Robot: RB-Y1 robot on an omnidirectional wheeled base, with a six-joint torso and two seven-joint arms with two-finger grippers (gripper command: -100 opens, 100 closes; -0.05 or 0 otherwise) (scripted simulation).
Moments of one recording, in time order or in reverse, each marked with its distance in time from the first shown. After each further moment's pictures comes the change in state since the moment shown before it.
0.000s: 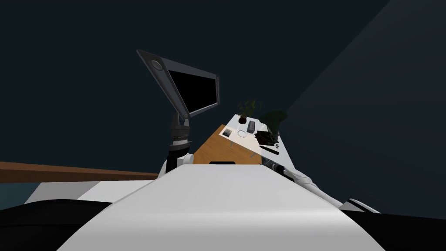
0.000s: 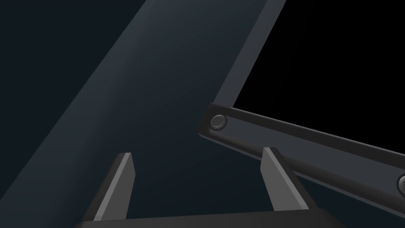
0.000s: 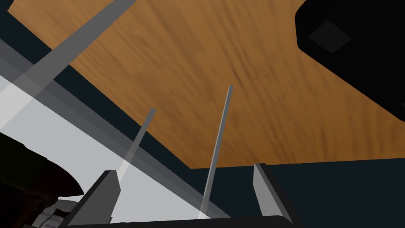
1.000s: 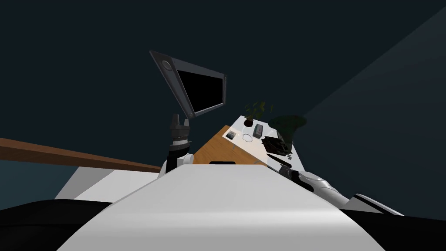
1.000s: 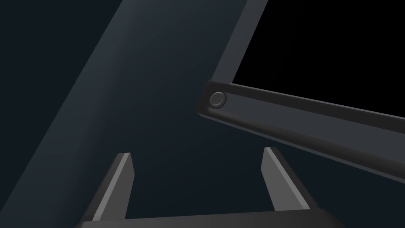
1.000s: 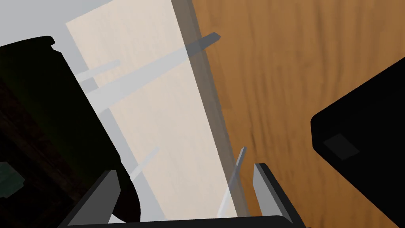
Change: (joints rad) left arm 0.000 0.000 0.000 0.000 0.000 0.000 0.000; right arm -0.038 -0.093 0.042 0.221 0.113 0.028 0.071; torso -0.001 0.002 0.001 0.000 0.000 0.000
